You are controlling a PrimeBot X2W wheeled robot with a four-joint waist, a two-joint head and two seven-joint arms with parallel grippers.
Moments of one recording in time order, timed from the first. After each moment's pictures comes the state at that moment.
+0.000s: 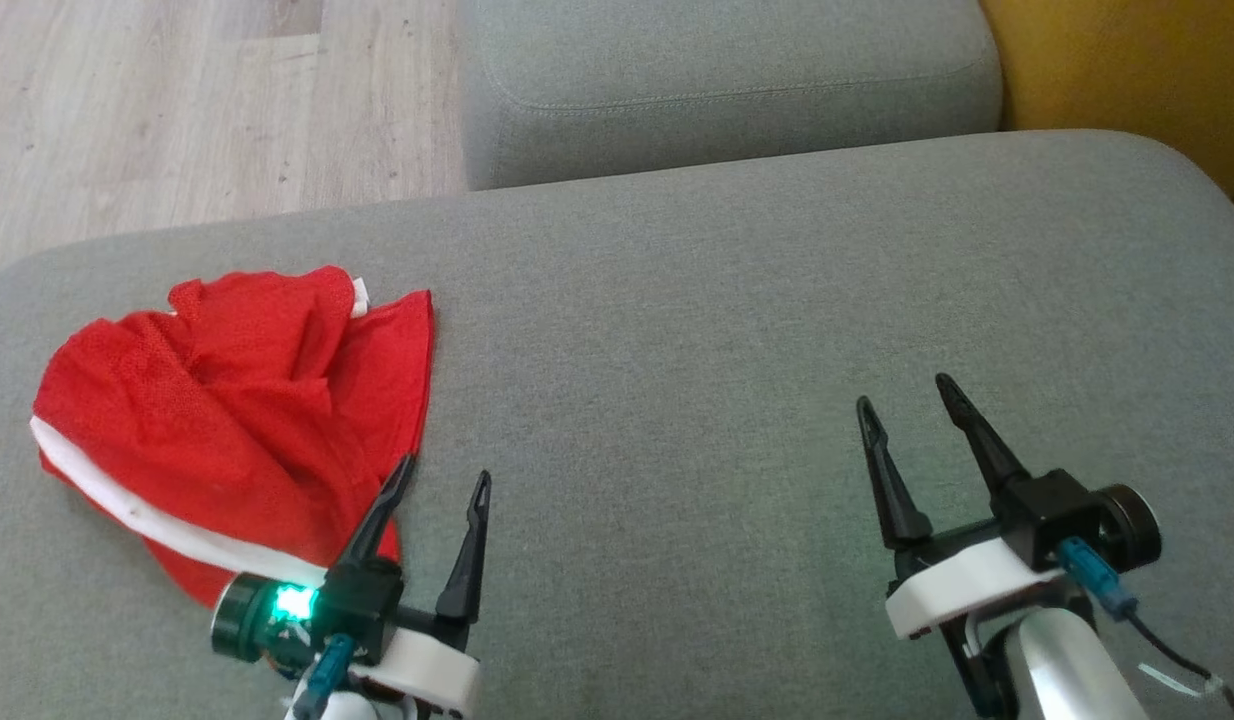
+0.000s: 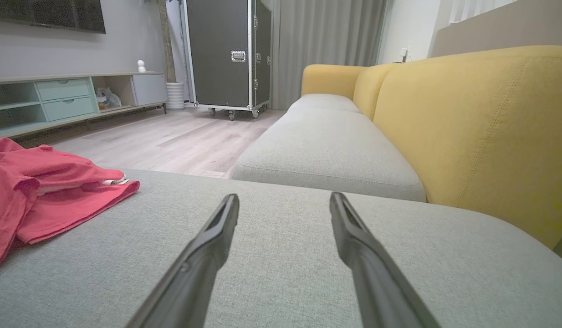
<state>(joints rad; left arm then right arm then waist) -0.09 0.21 -0.47 0.26 -0.20 0.11 -0.20 -0.07 -0.04 0.13 0.24 -0.03 0.13 -0.20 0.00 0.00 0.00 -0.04</state>
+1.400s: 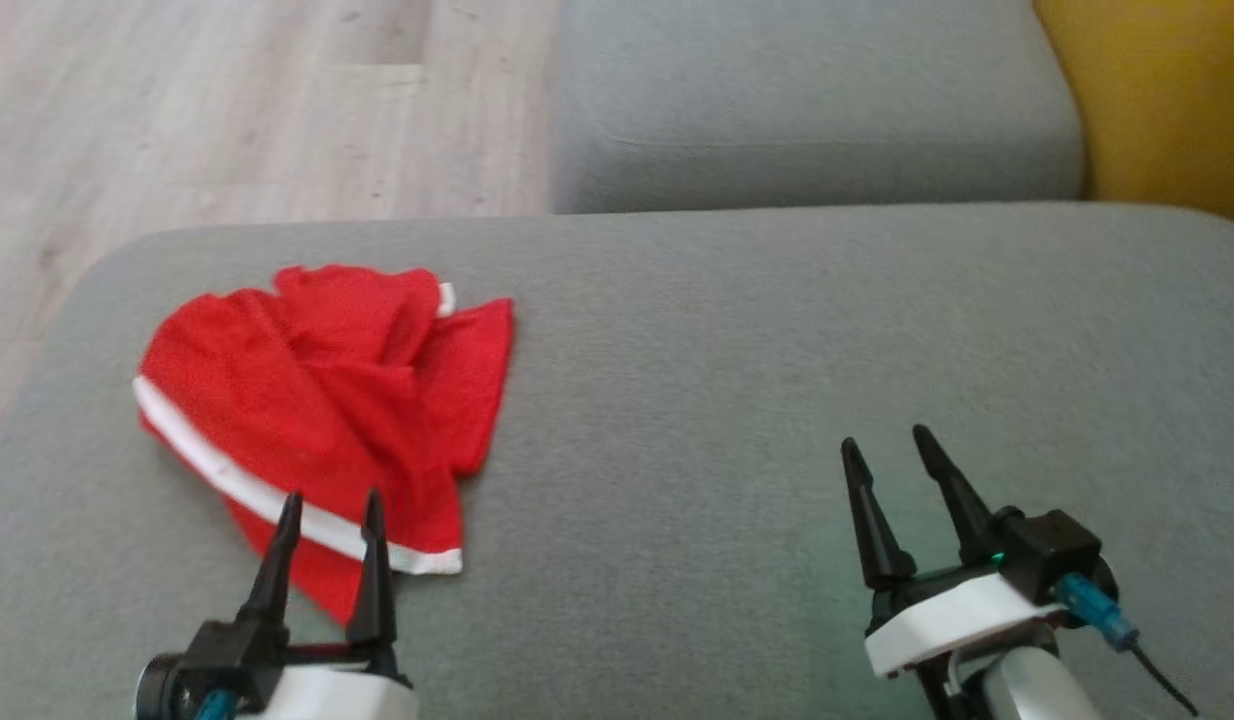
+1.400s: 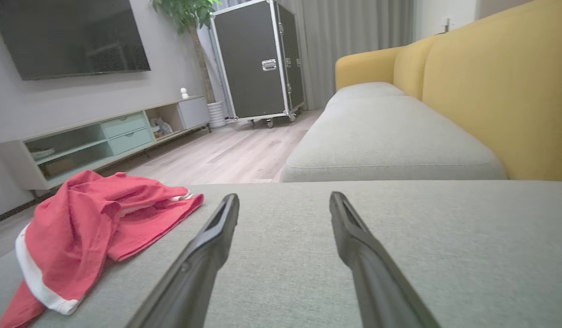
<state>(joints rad) 0.05 0.05 -0.10 0.22 -0.18 -0.05 -0.25 -0.05 -0.04 0.20 0.33 0.19 0.13 -0.25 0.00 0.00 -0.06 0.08</state>
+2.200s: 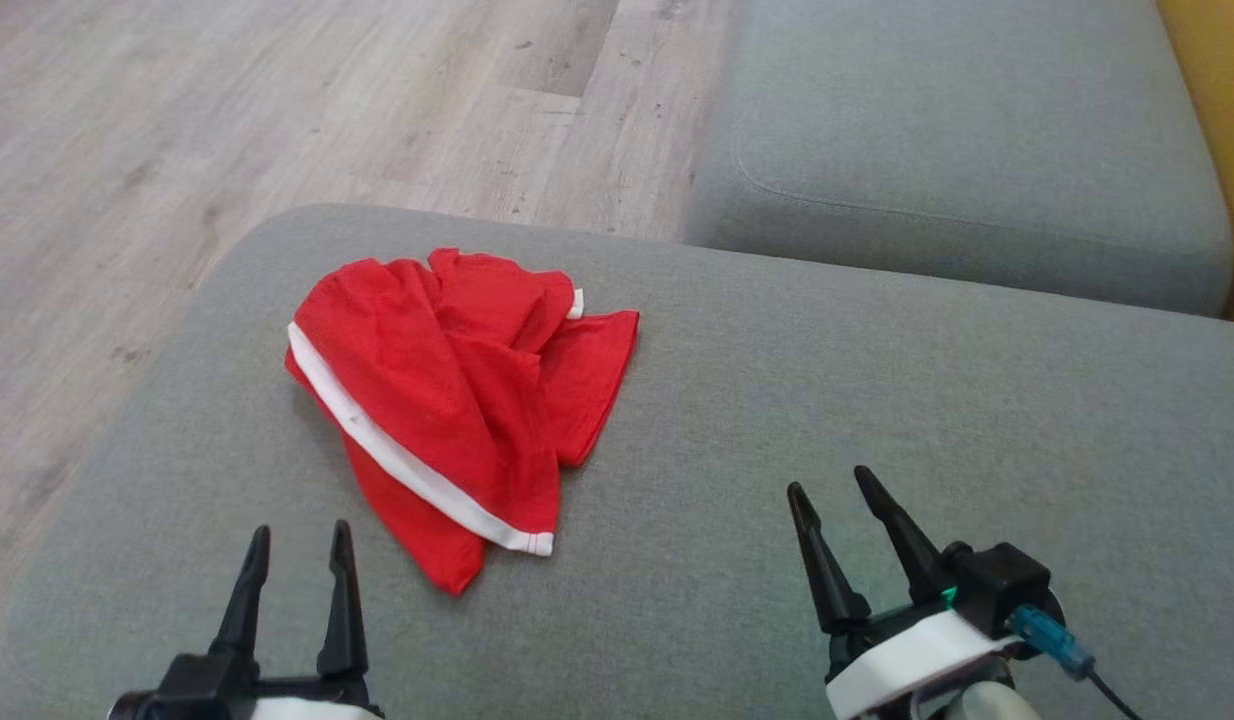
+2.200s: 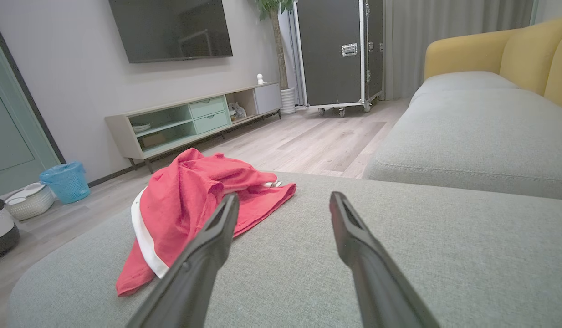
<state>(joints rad) 0.10 0.05 -0.03 0.22 -0.15 -0.07 -0.25 -0.01 -0.04 0.31 0.33 0.25 0.13 -0.25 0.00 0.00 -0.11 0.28</state>
